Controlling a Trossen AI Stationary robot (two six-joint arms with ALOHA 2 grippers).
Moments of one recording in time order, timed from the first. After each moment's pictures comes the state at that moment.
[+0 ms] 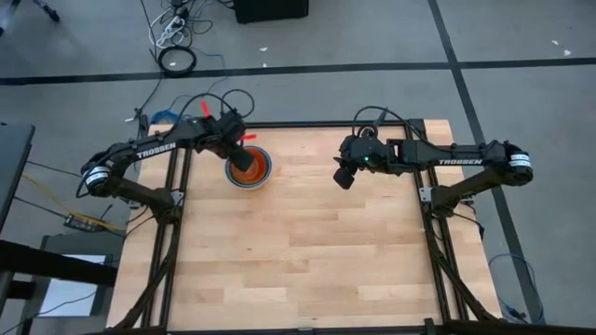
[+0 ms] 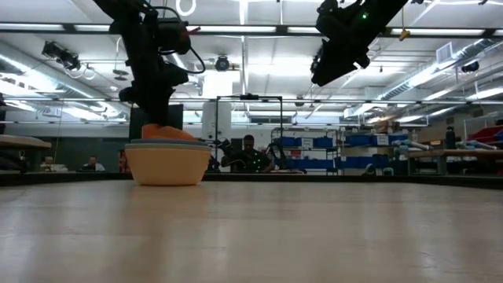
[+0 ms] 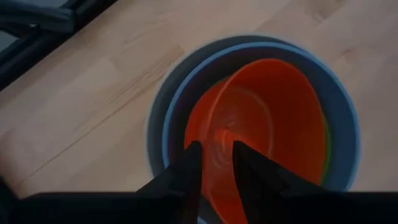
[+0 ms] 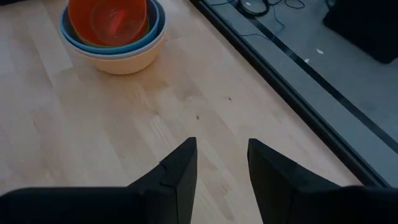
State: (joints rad) left arm 0.59 1.34 1.05 -0.88 -0.10 -0.31; right arm -0.14 1.26 1.04 -0.51 0.42 0.23
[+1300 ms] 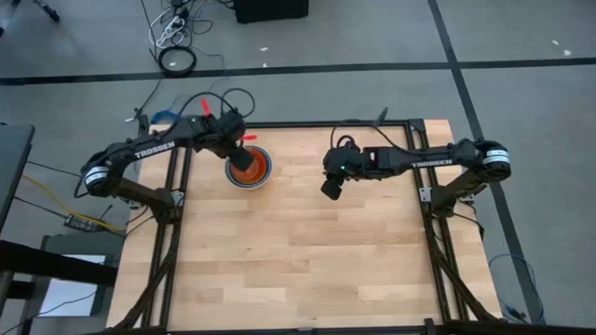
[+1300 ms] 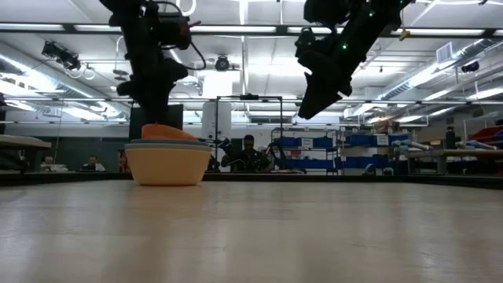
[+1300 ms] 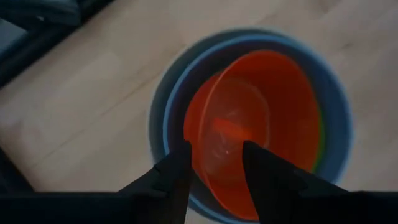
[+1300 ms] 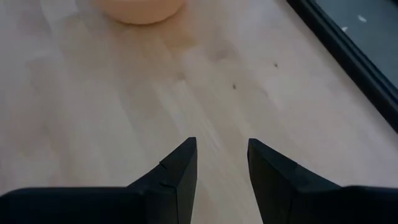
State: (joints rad) left arm 0.56 1.33 1.09 -0.95 -0.12 -0.34; right arm -0.14 1.48 1.04 -0.44 0.30 0.24
